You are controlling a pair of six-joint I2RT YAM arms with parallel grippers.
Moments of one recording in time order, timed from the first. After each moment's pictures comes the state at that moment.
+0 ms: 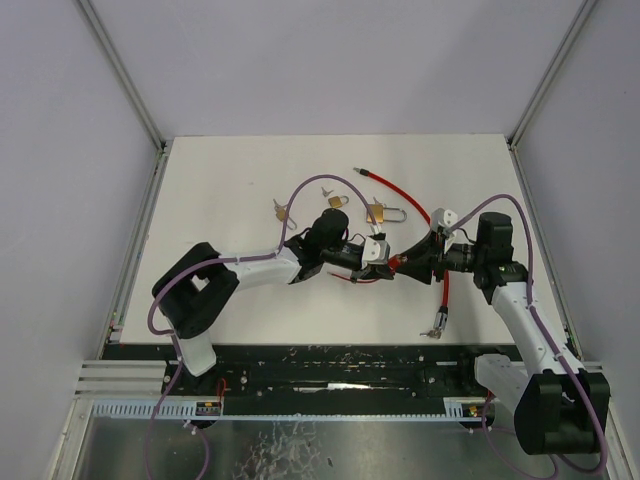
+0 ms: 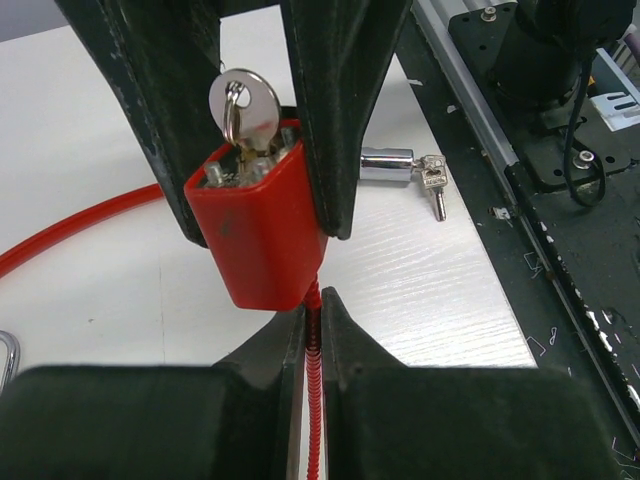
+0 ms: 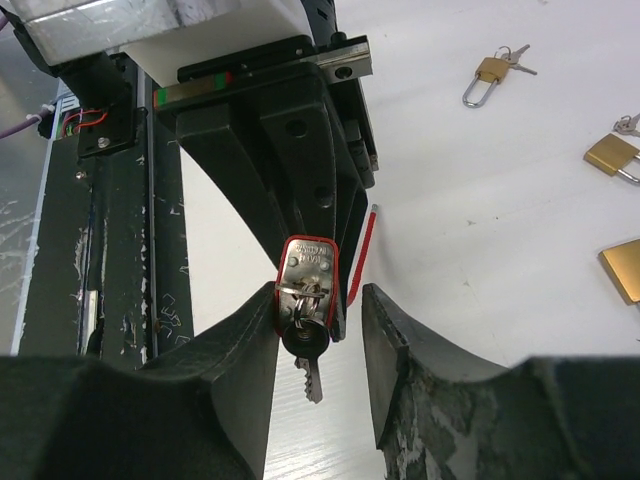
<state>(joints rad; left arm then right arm) -0.84 1.79 1.02 0.43 0.88 0.38 0.03 0.98 0.60 -0.21 -1.27 -0.44</state>
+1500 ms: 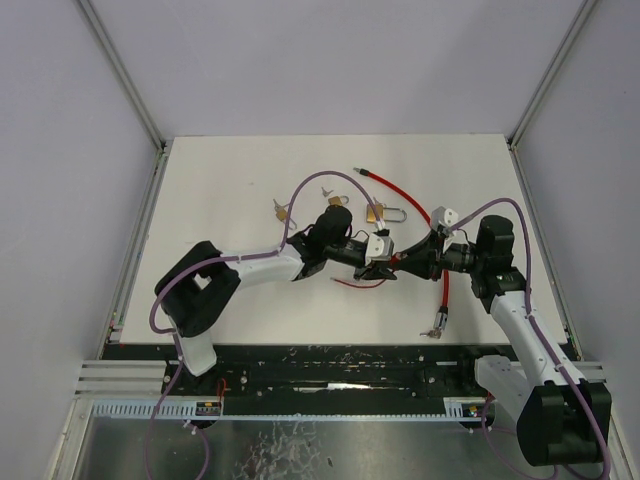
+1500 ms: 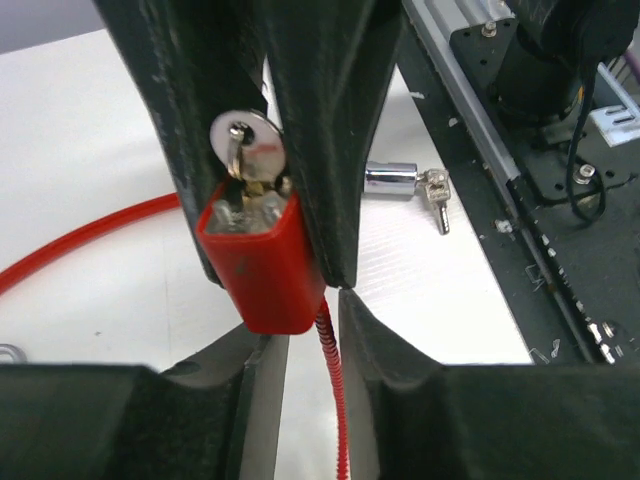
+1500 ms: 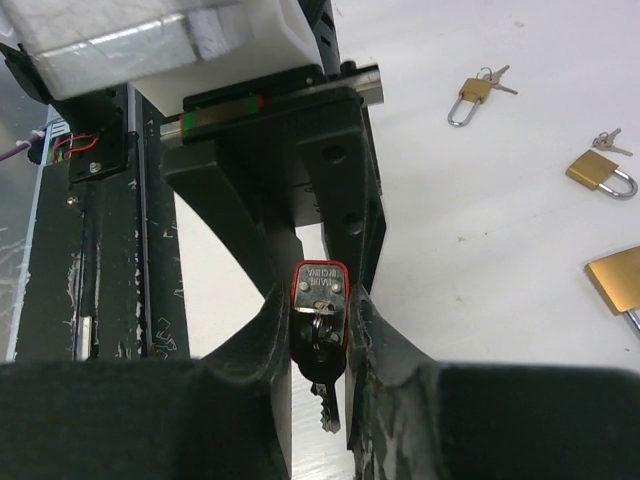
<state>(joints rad) -0.84 1.80 1.06 0.40 0.89 0.38 0.06 0.92 0.54 0.01 -1.23 -0.24</state>
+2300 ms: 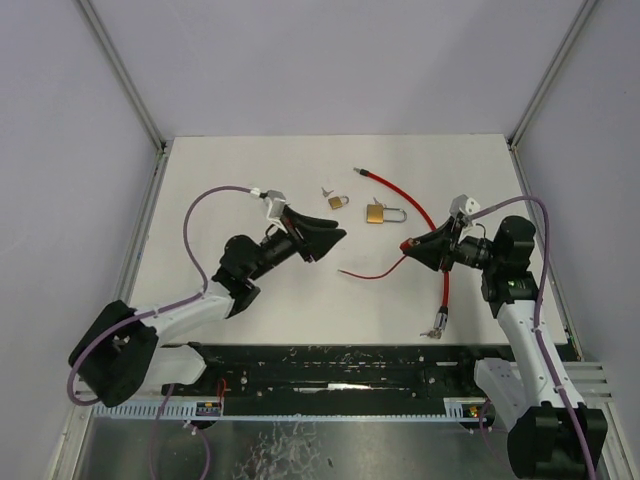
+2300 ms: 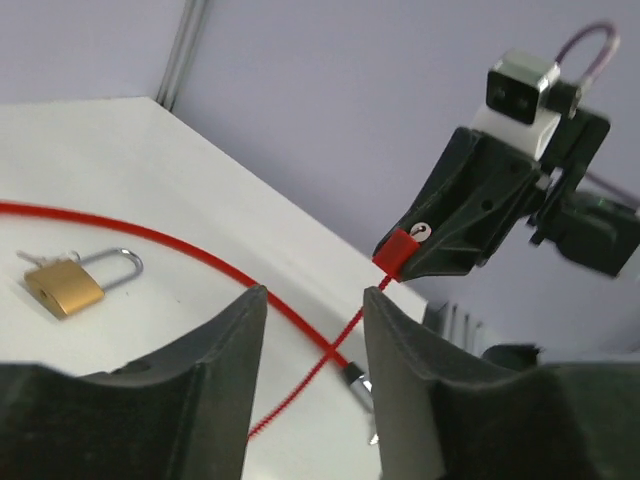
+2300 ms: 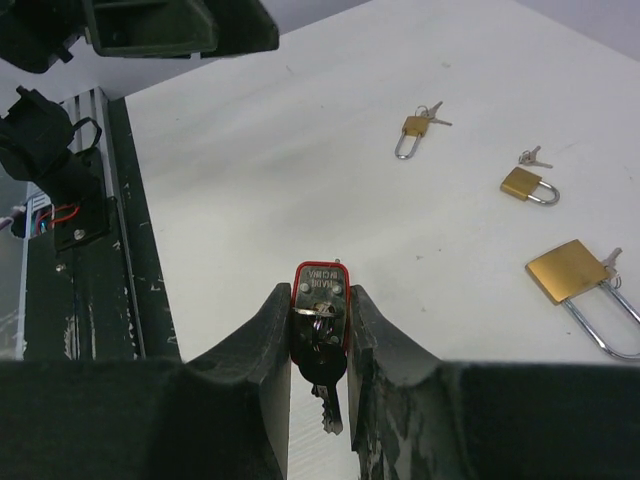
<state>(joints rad) -0.67 1.28 0.54 1.01 0.34 -0.57 -0.03 0.84 0.57 0.06 -1.19 -0.04</state>
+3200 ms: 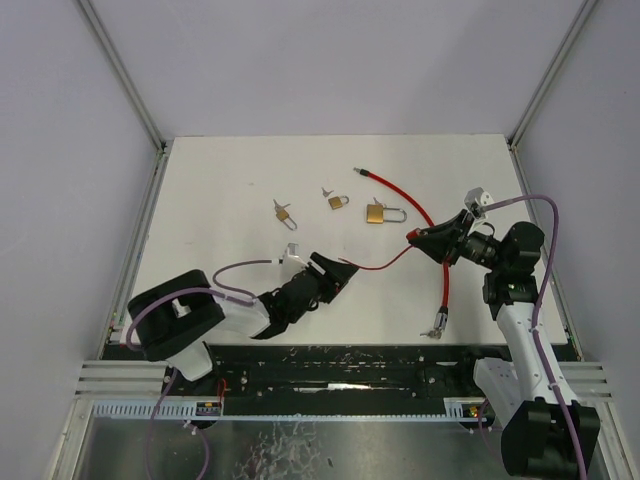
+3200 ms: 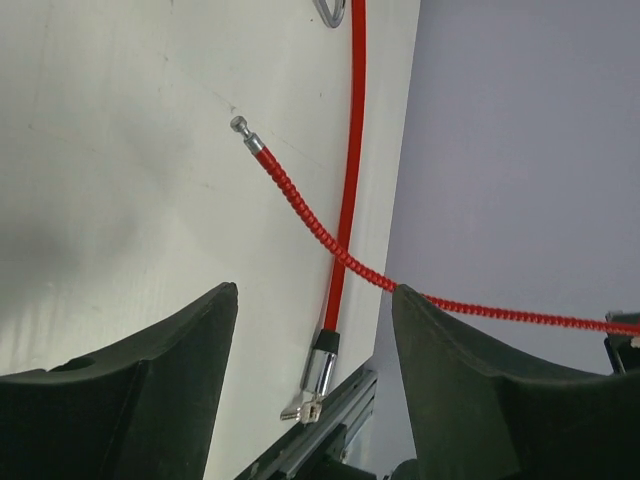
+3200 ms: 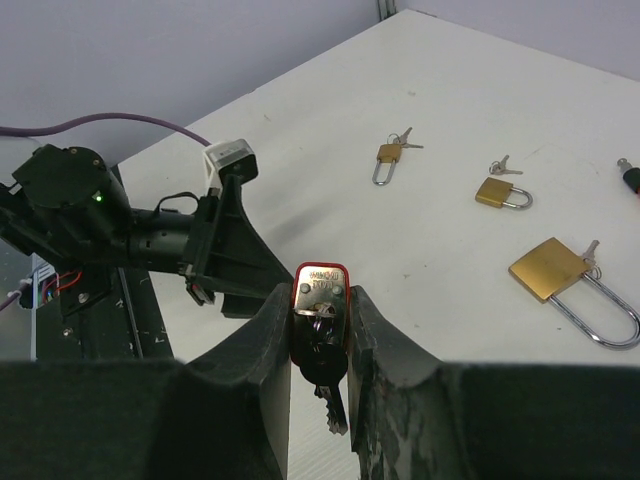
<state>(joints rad) -1.01 1.57 0.40 0.82 -0.38 -1.51 -0.09 0.83 0.51 0.33 -1.14 0.26</state>
